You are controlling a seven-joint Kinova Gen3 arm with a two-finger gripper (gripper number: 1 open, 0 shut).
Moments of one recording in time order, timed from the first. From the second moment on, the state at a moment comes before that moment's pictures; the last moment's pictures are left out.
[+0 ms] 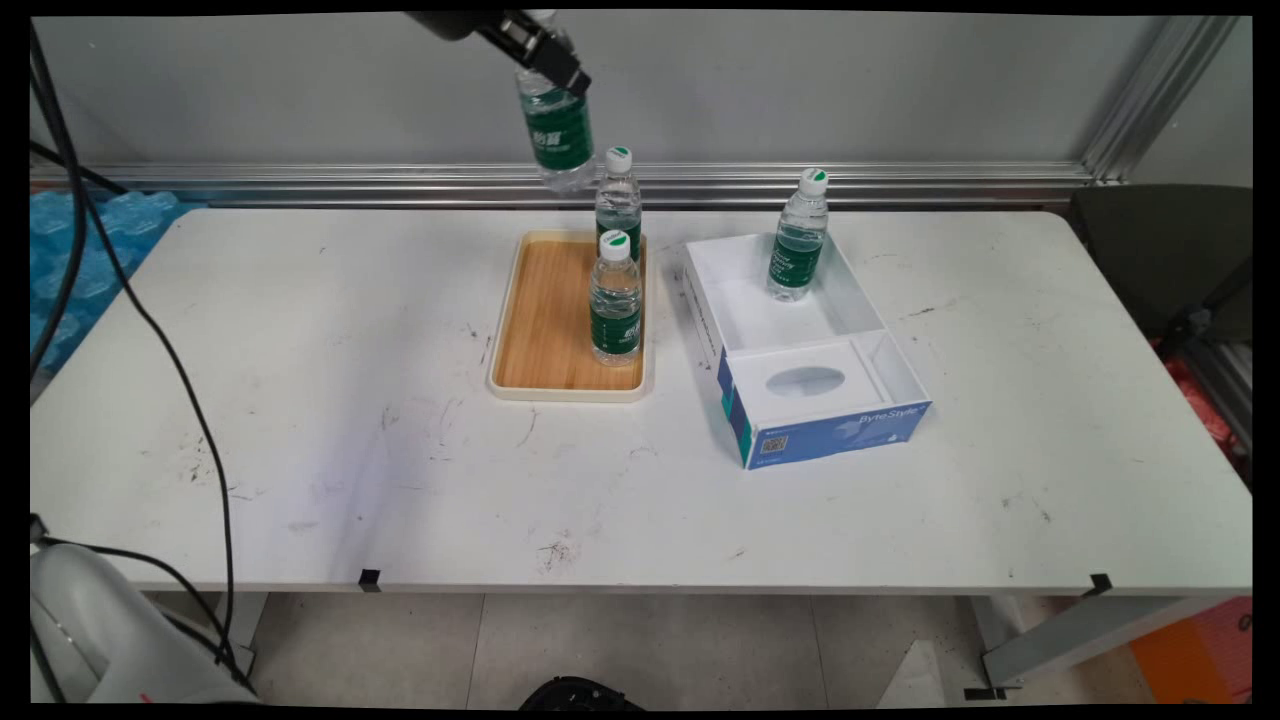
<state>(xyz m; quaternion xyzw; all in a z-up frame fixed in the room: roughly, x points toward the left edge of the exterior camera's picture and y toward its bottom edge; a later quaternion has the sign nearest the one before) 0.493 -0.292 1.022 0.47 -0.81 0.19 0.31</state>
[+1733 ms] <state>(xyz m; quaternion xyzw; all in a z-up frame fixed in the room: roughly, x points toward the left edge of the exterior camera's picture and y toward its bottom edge) 0.511 -0.348 0.867 0.52 -0.79 0.18 0.26</state>
